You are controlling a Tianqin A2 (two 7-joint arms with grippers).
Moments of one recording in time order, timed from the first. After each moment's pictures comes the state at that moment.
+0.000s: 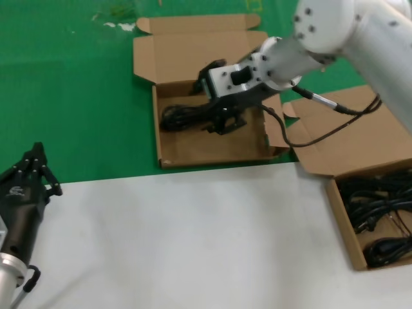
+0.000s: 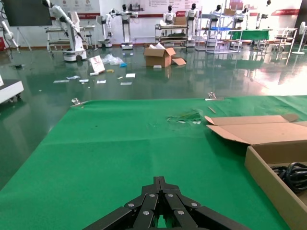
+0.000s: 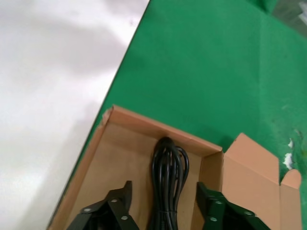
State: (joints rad) left arm 0.00 -0.30 1.60 -1.60 -1.80 0.00 0.00; right arm 1.37 0.20 -2.51 0.64 1.25 -1.01 -0.19
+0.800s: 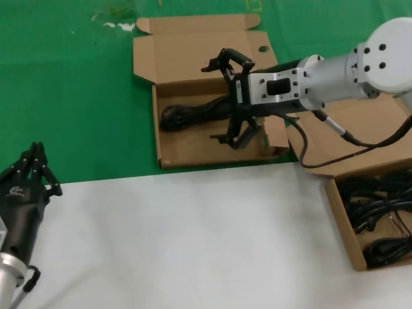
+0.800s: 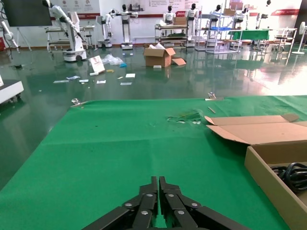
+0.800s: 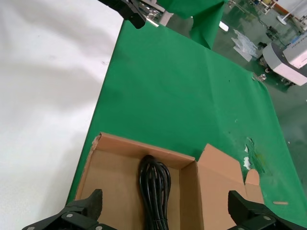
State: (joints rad) left arm 0.00 -0.30 1.60 -1.60 -1.80 0.00 0.00; right arm 1.10 0.42 -2.28 1.04 1.34 -0.95 -0.16
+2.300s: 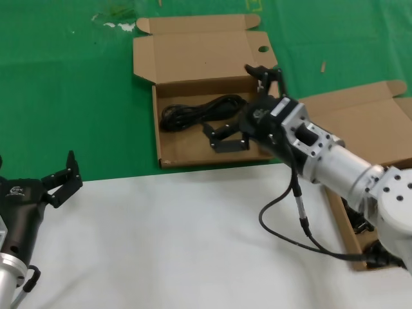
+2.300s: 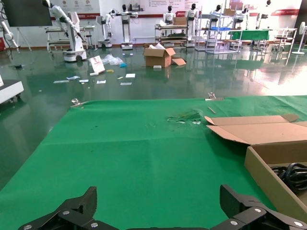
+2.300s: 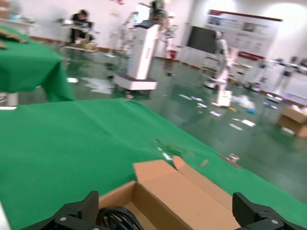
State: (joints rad) left arm 0.00 -0.30 1.60 -1.60 -1.80 0.00 0.00; right arm 0.48 0.35 -1.90 1.35 1.60 -0.42 -0.07
